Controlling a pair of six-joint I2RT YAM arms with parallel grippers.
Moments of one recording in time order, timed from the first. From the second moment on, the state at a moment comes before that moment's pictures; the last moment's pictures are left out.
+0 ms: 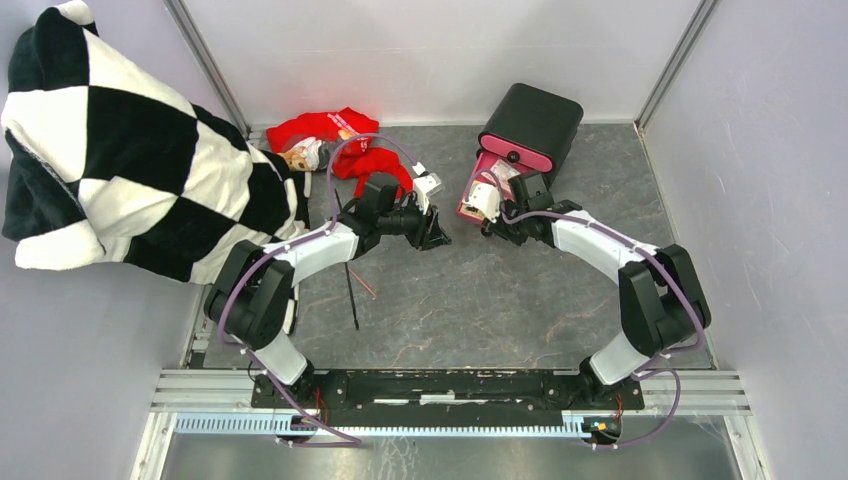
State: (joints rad) left arm -0.54 1.65 0.98 0.12 0.66 0.03; right arm 0.42 1.59 1.02 -0.35 -0.16 -0.70
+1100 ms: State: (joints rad) left arm -0.54 1.59 0.96 0.11 0.65 0.03; right arm 0.42 1.65 1.27 -0.51 -0.08 -0.56
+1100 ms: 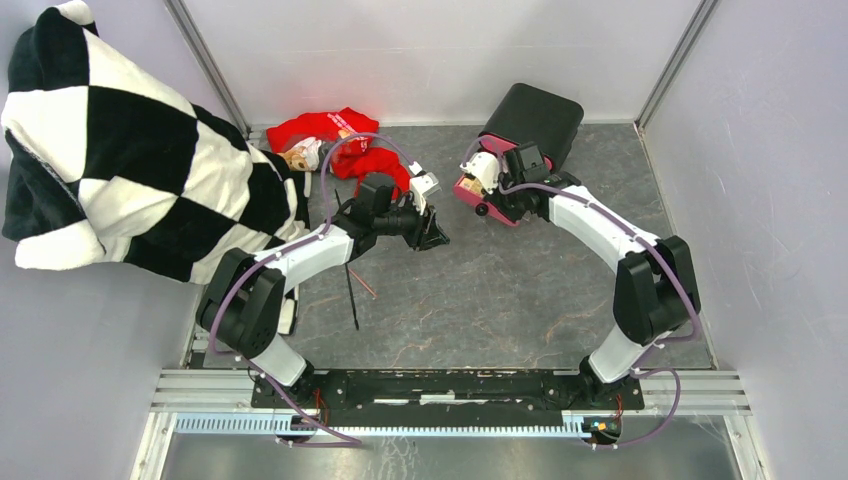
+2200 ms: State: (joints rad) left arm -0.54 1.58 0.96 0.11 0.65 0.04; right arm 0.31 1.83 1.47 -0.53 0.03 -0.71
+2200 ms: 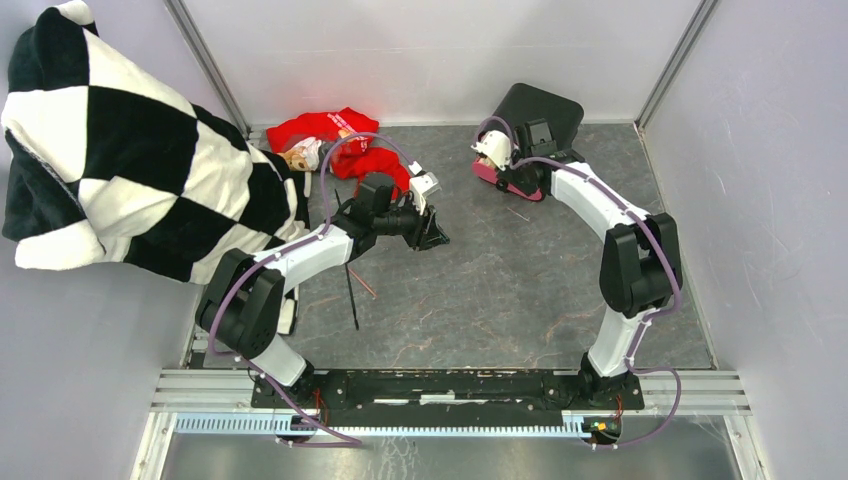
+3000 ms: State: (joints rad) left arm -0.54 1.58 0.96 0.10 0.60 0.08; right arm 0.35 1.69 1.26 -0.43 -0.04 -0.79
